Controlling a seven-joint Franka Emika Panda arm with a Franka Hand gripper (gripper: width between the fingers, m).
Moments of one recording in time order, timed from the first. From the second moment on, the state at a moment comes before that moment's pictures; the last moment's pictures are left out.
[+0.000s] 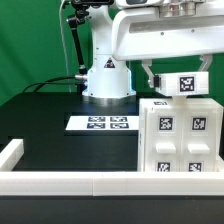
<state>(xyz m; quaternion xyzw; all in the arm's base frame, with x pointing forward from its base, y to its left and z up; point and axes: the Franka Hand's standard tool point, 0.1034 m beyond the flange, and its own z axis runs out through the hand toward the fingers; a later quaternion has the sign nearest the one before) 0.602 0.076 0.153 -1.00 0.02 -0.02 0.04</state>
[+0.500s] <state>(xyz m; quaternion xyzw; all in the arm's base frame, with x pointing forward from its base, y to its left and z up) 0.604 0.076 0.150 -1.00 0.01 -0.03 0.04</state>
